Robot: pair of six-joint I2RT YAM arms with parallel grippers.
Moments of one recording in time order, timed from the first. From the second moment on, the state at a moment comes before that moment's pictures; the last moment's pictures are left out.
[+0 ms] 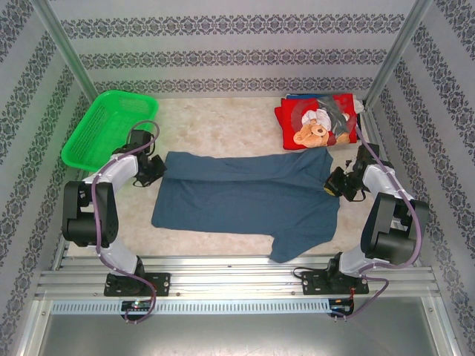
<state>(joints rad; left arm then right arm) 0.02 1.67 1.07 -0.60 0.09 -0.63 -0.30 1.52 0.92 -0.75 -0.44 0.42</state>
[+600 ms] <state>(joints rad) 0.00 1.72 1.07 -0.62 0.00 -0.64 -0.29 1.52 0.89 -0.75 -0.43 0.41</state>
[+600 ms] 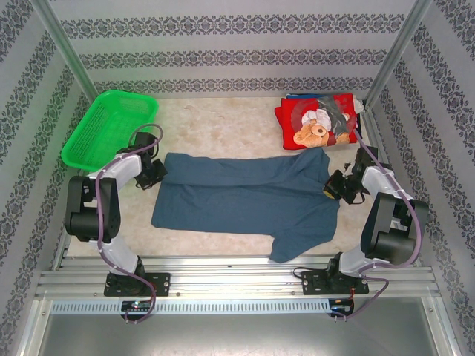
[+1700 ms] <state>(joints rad) -0.08 1.95 1.41 -0.67 -0.02 -0.63 -0.30 1.47 1.01 -0.83 -0.38 0.36</state>
